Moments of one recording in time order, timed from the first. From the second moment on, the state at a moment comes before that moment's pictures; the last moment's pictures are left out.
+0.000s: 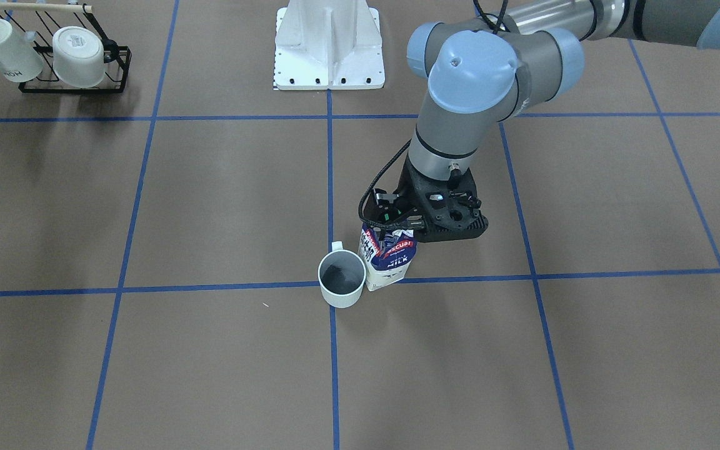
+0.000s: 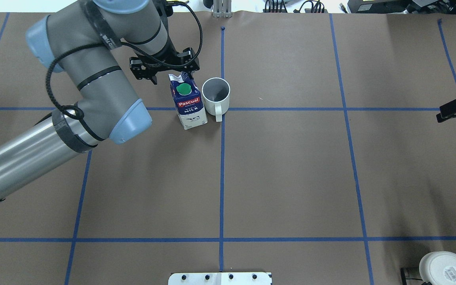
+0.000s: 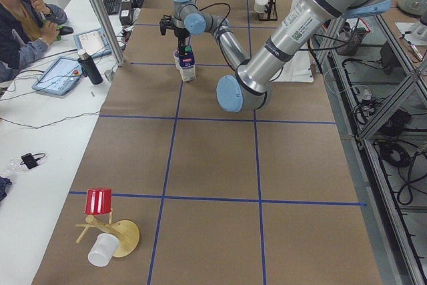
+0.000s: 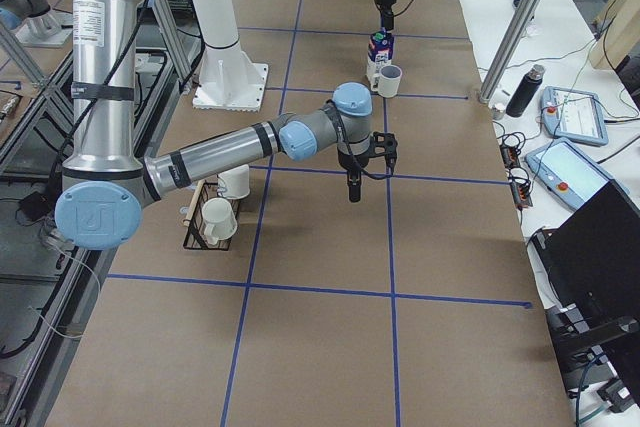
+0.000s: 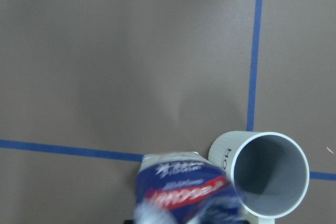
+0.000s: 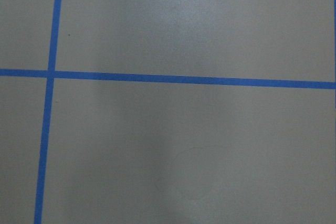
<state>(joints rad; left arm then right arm) -0.80 -2.38 -1.60 -1.56 -2.02 -1.15 1.17 -1.63 1.97 -1.44 2.21 0.57</state>
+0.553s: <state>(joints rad) -1.03 -2.01 -1.94 -1.52 -2.14 -0.80 1.17 -1.61 1.93 -1.44 2.21 0.57</state>
